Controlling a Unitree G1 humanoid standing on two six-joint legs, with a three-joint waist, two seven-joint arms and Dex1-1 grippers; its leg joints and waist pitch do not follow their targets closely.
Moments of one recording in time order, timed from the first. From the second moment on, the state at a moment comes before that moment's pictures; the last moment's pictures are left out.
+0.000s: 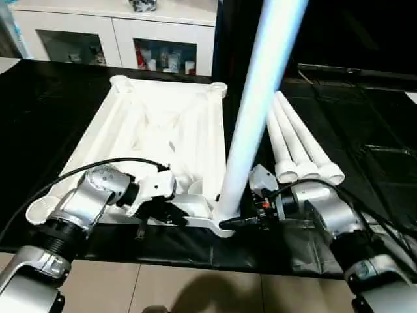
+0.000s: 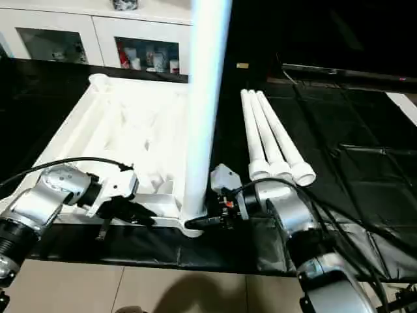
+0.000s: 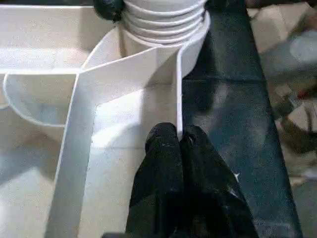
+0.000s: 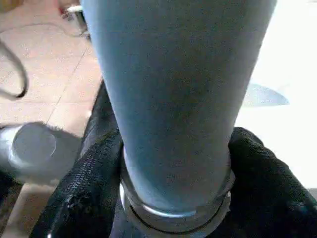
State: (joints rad) left arm -0.55 0.53 -0.35 0.48 -0.01 0.08 -1.39; right arm -0.52 -0.29 0.22 0.61 0.15 0.02 1.34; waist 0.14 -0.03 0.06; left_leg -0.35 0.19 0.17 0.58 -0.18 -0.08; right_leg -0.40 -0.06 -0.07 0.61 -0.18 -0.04
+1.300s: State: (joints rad) left arm -0.43 0.48 -0.26 0.20 0.00 0.42 -1.08; right arm -0.46 -0.27 0.09 0.48 0.15 0.11 1.03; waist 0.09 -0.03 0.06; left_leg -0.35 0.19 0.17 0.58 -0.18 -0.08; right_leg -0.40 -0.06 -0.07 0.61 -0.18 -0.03
